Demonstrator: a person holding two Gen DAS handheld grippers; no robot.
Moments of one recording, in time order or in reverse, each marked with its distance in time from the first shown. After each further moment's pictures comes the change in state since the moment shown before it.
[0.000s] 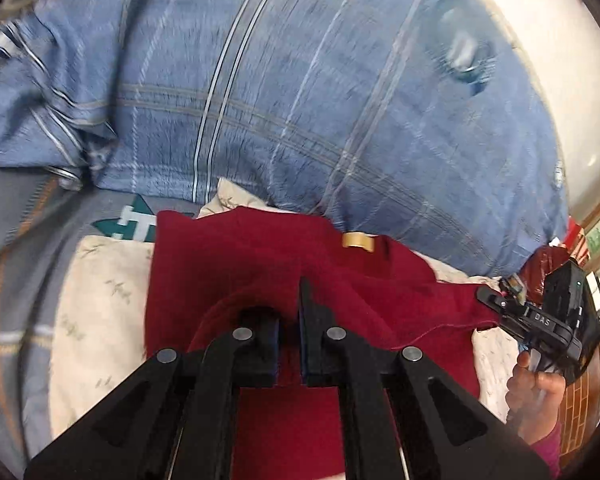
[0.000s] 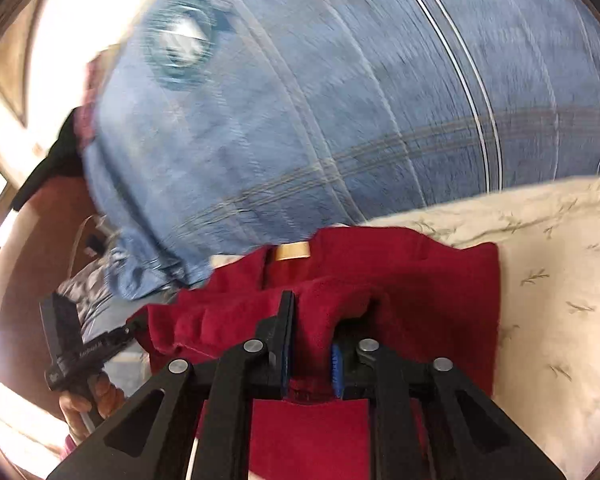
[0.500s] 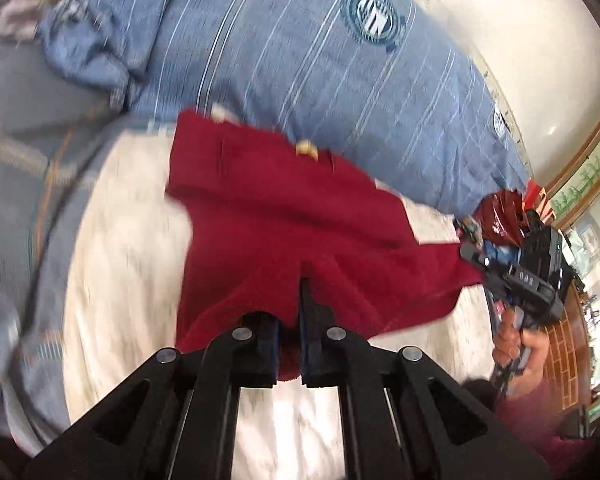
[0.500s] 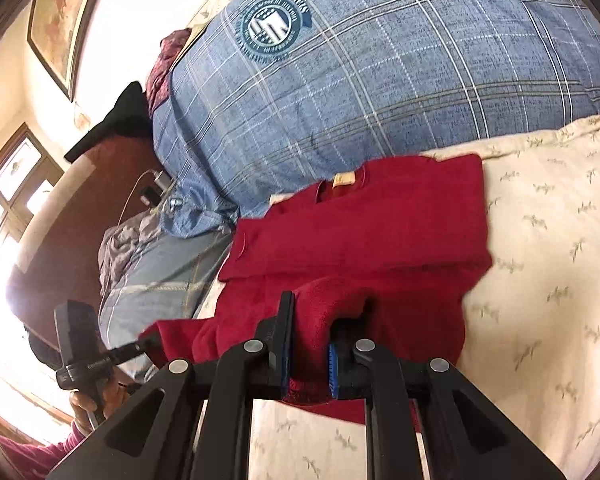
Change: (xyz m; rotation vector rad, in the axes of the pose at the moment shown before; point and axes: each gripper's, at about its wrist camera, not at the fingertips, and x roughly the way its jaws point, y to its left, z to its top) left arm -0.133 -0.005 -0.137 0.051 -0.007 -0.092; right arm -0.107 0.038 -0.120 -0.097 -0.045 0.109
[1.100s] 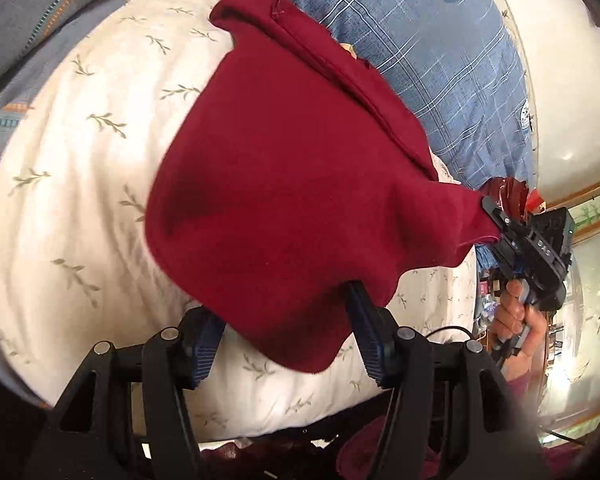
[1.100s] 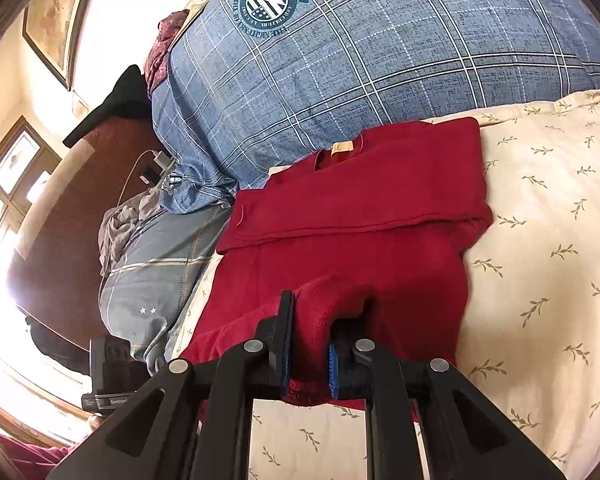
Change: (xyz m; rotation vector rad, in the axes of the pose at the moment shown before) left arm 0.030 0.019 -0.117 -0.250 0.245 -0.054; right arm 0.000 -0.002 -0.031 0.008 0.073 0.008
